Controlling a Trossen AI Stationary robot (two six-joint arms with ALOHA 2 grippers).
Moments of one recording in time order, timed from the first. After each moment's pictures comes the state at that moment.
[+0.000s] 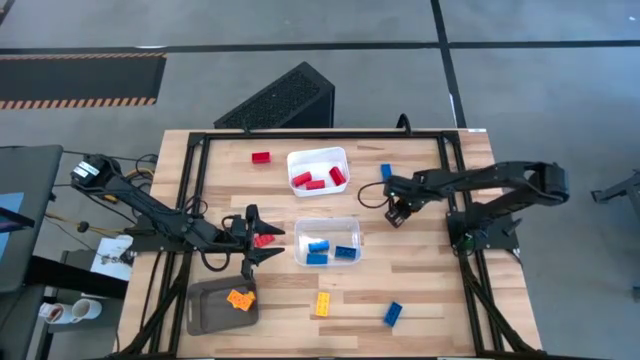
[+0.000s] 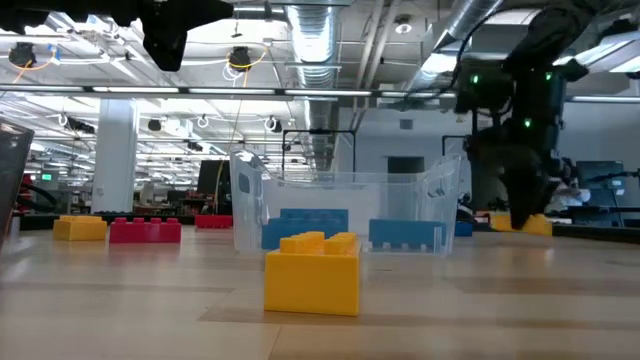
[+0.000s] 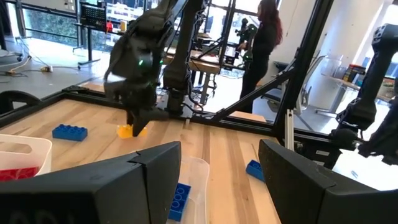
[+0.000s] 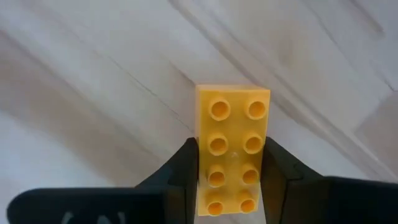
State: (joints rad) left arm -0.47 1.10 0.39 0.70 -0.49 -0.22; right arm -0.26 1.32 0.63 -0.69 0.09 0.59
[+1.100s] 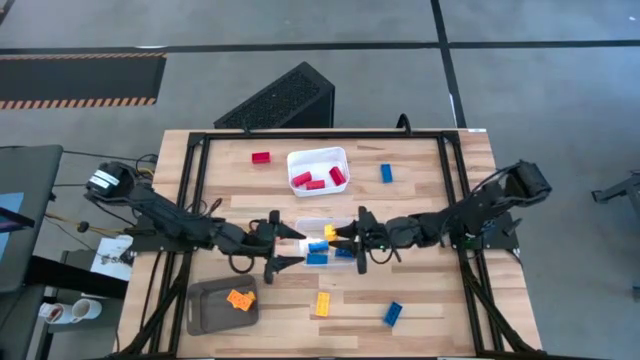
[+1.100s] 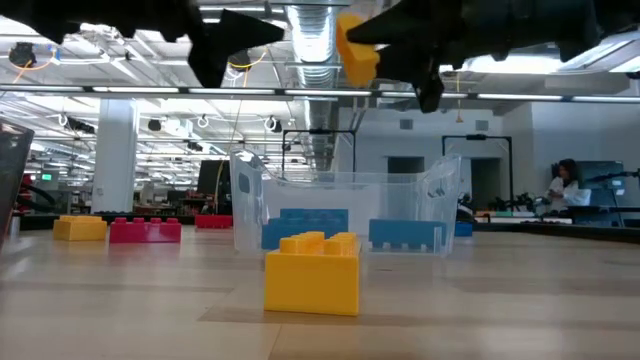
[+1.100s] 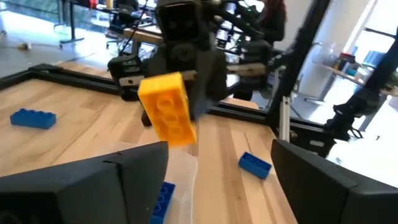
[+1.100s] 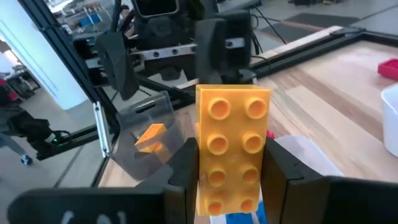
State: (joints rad) left arm -0.38 1.37 0.52 0.78 -0.34 -0.27; right arm 0.29 1.52 0.65 0.74 0.32 0.42
